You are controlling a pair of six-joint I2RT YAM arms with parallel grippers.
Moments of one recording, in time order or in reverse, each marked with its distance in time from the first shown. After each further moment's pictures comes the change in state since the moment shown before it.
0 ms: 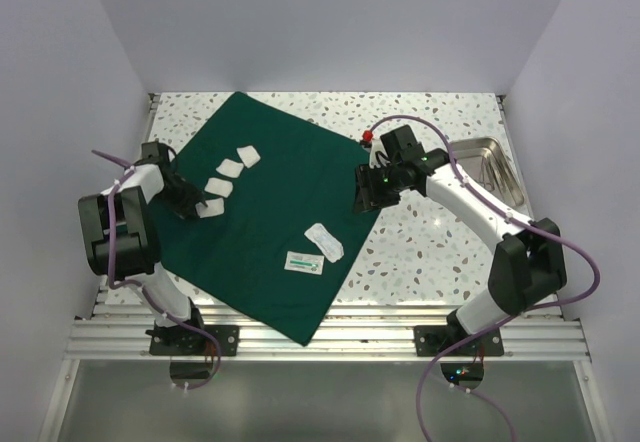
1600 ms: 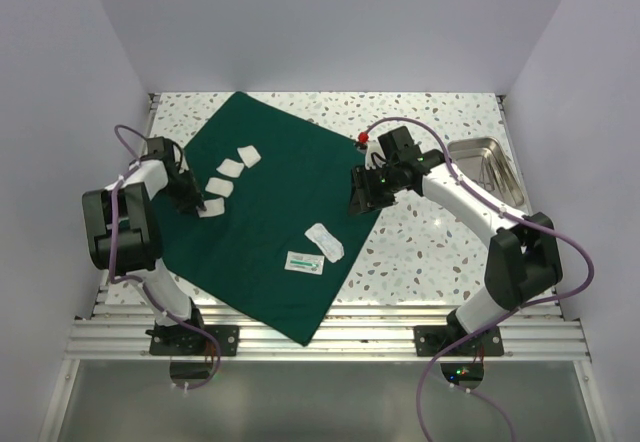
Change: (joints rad) left arm -0.034 0.034 0.045 -0.001 0.035 0.514; right arm 0.000 0.033 -0.011 0.045 -0.090 -0.006
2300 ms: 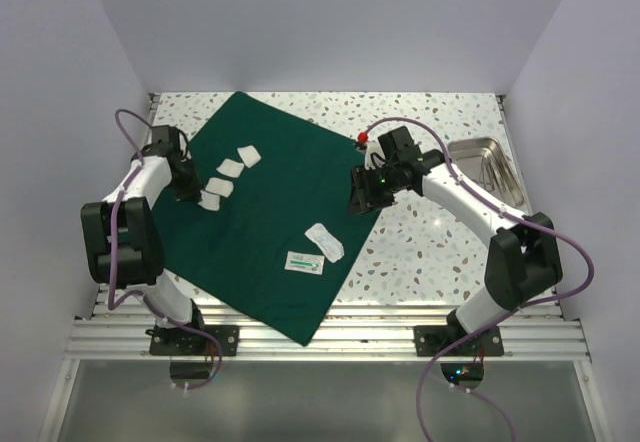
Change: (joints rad) left arm -0.069 -0.112 0.033 -0.044 -0.108 -0.024; right arm 0.000 0.000 0.000 0.000 -0.016 0.000
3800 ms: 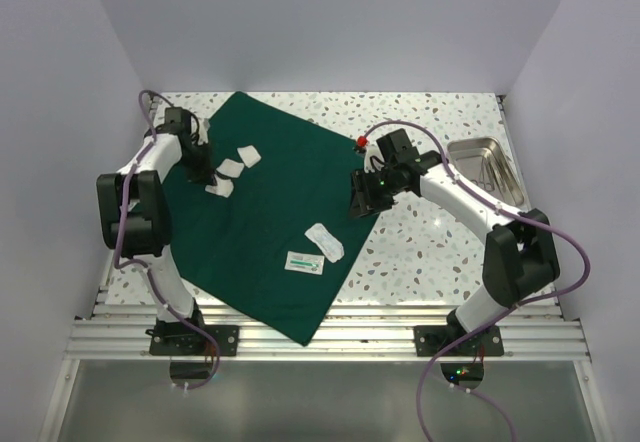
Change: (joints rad) left arm -0.051 0.224 0.269 -0.066 0.150 0.140; right arm 0.000 0.020 -0.014 0.000 -0.003 0.000
